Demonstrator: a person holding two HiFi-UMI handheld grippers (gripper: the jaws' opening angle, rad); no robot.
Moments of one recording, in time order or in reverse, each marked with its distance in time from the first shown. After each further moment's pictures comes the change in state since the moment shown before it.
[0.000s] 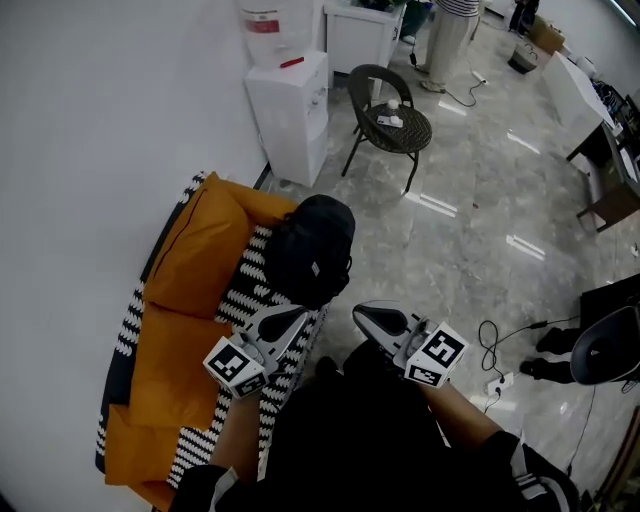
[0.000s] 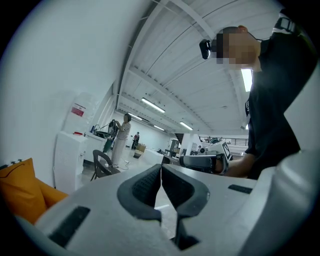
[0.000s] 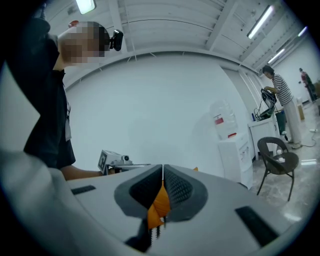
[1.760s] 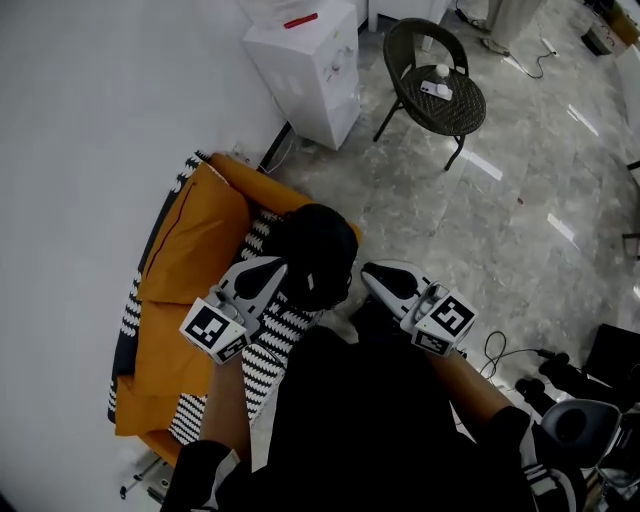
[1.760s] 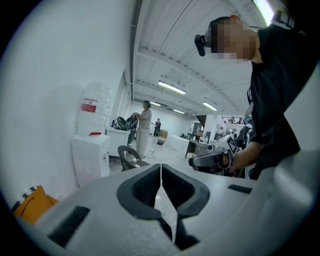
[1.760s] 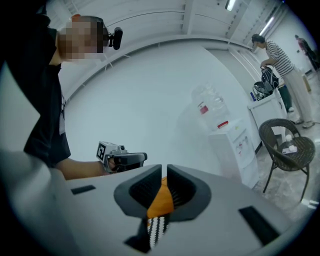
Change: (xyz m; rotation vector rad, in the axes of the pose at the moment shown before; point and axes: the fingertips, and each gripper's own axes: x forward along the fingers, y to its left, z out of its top) left arm 0.156 0.194 0.036 0.060 0.200 0.258; right arm 0.064 -0.263 0.024 0.164 0.059 0.113
